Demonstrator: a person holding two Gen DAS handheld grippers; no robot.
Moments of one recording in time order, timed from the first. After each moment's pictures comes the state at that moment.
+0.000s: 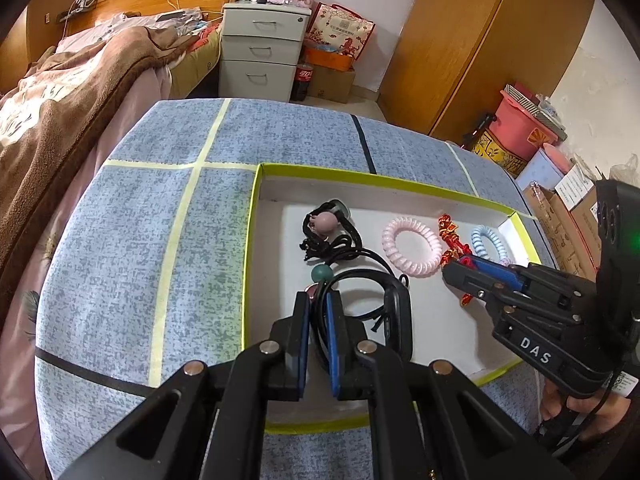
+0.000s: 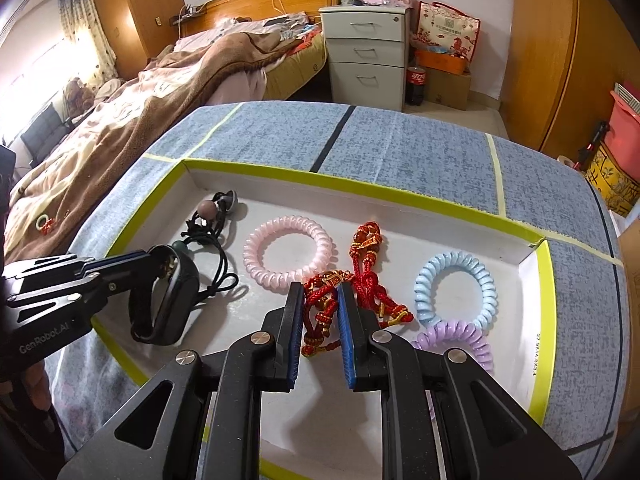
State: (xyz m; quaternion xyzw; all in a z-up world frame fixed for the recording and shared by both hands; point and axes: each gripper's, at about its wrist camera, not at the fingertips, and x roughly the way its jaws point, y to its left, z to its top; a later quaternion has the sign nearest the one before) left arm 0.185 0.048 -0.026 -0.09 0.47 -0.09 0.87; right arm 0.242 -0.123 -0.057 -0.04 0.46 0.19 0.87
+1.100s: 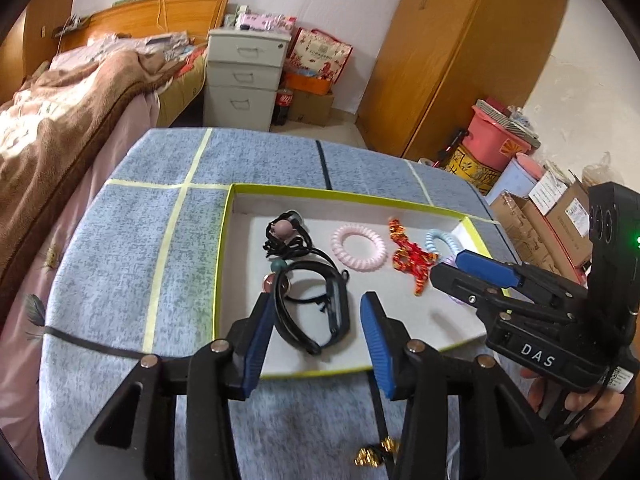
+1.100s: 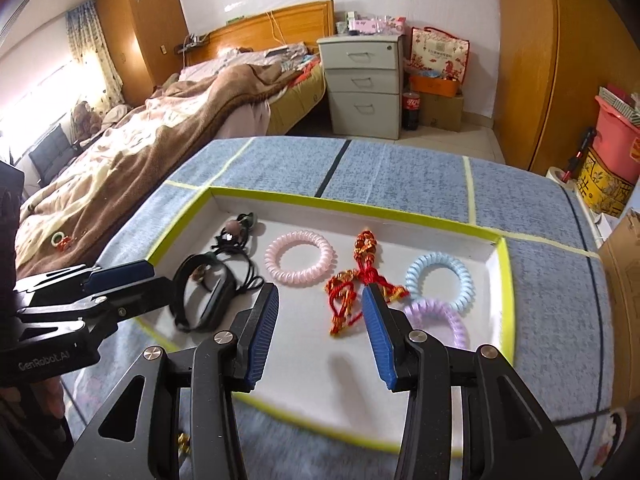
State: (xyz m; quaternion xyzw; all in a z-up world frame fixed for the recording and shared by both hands) left arm 0.144 0.036 0.006 -0.09 0.42 -0.12 0.90; right arm 0.195 -0.146 -0.016 -0.02 0.41 0.19 0.89
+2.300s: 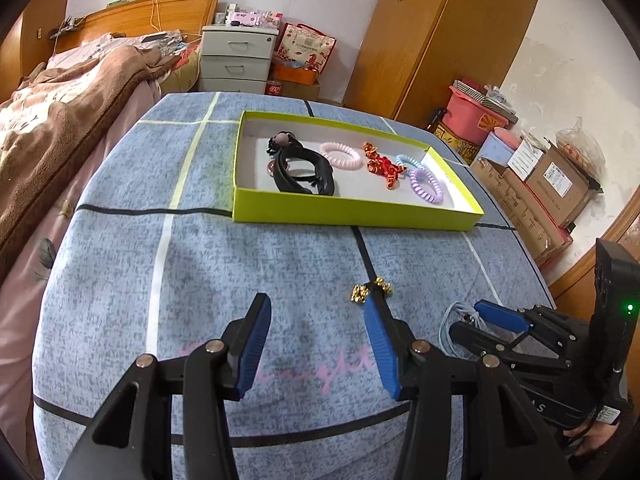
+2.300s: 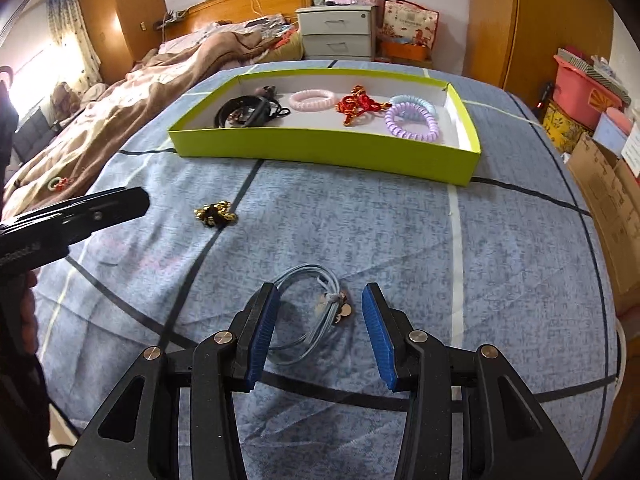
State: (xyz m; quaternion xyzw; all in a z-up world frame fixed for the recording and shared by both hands) left arm 0.042 0.051 -0.019 -0.08 0.42 -0.15 0.89; right arm 0.050 -0.146 -0.063 -0.03 0.45 0.13 0.88
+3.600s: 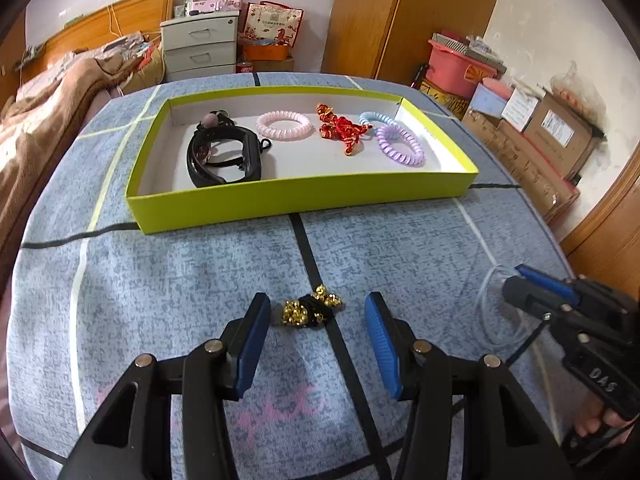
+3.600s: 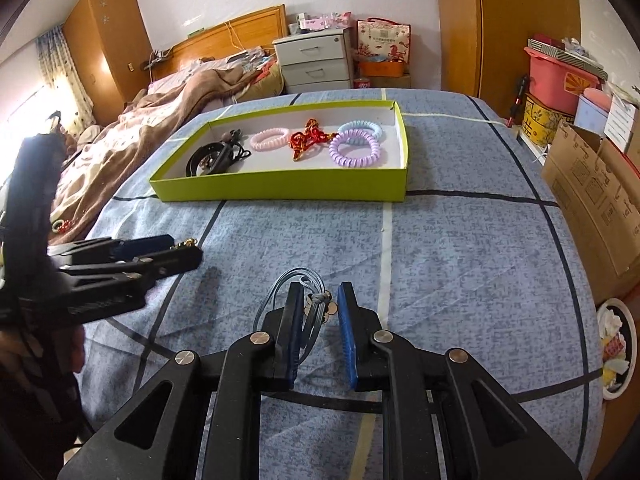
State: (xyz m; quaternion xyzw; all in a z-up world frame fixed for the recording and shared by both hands) left arm 0.070 -0.017 -0.035 0.00 0.46 -0.17 0.87; right arm 0.045 -0.199 -0.042 0.03 0.41 0.12 0.90
